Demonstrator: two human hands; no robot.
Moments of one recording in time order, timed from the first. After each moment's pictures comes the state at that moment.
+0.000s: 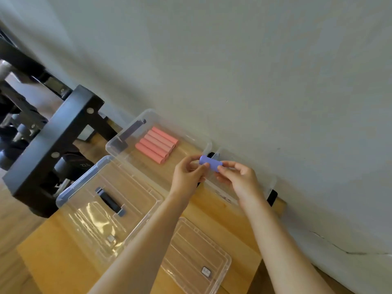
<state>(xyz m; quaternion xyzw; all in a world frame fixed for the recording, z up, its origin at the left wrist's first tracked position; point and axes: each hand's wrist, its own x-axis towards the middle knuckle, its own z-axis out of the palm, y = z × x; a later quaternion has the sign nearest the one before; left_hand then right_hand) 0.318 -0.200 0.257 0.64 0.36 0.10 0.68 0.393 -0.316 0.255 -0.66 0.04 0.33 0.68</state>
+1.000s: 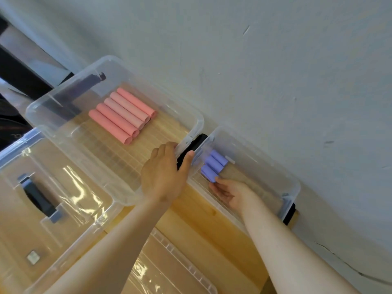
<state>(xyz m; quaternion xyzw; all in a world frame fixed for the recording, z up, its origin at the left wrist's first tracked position) 0.380 -0.163 0.088 0.89 0.37 0.04 0.26 0.480 -0.298 0.033 -0.55 0.33 0.46 0.61</state>
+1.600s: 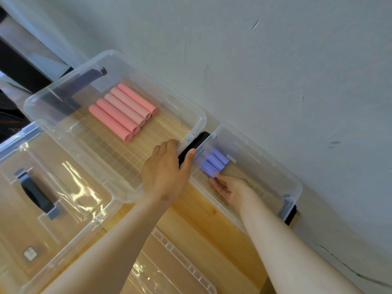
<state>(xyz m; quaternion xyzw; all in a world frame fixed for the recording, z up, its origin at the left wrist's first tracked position) 0.380 -0.162 0.085 0.90 0.37 0.03 0.25 0.485 -0.287 0.019 -0.58 0.34 0.44 0.60</state>
